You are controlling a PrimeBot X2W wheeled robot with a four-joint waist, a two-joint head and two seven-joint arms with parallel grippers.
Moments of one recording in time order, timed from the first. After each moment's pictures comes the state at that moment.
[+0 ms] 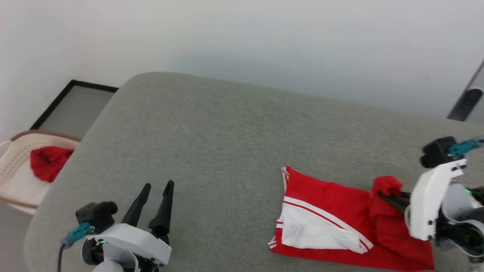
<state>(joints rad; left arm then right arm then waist) -0.21 0.35 -0.36 0.32 -0.85 -0.04 -0.25 -0.31 -0.43 0.20 0.06 0.74 0.13 0.88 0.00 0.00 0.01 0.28</state>
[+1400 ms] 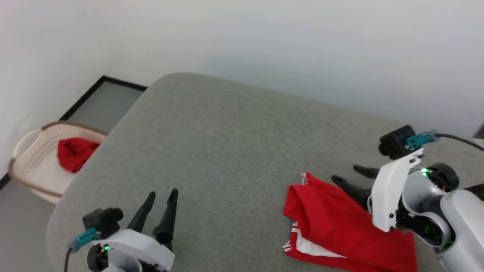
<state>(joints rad) -0.22 0.32 -0.38 0.40 -0.85 -0.07 -0.26 -0.46 -0.42 0.47 0.17 0.73 0.13 0.63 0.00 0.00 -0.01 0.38</state>
